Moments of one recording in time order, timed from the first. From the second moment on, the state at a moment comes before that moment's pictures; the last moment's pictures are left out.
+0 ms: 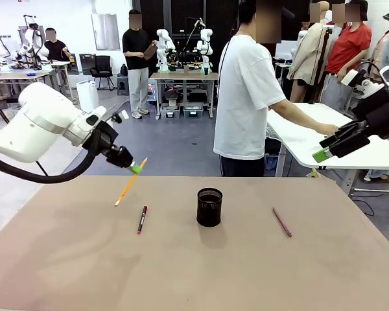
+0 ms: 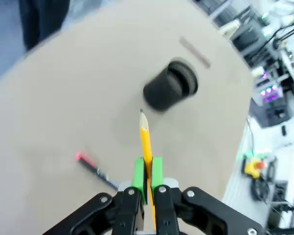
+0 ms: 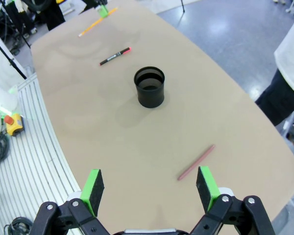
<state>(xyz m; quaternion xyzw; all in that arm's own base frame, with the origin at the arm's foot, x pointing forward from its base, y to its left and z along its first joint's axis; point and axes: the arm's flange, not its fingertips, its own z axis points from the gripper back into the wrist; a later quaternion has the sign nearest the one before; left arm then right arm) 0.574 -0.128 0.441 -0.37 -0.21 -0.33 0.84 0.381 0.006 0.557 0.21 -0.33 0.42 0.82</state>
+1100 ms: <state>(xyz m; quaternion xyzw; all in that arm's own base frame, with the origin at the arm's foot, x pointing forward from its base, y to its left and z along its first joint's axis) 0.520 -0.192 0.472 -0.43 -0.49 -0.43 0.62 0.381 0.006 0.557 0.21 -0.33 0.42 0.82</state>
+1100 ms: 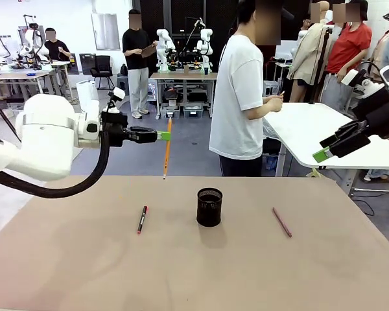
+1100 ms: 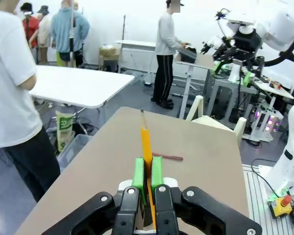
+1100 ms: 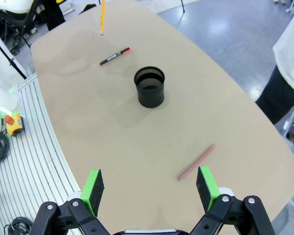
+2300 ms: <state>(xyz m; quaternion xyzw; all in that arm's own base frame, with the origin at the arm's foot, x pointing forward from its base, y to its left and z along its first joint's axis) 0.596 -0.296 0.379 -0.51 -0.53 -0.50 0.47 0.381 0.006 0.557 0.21 -0.33 0.42 0.82</state>
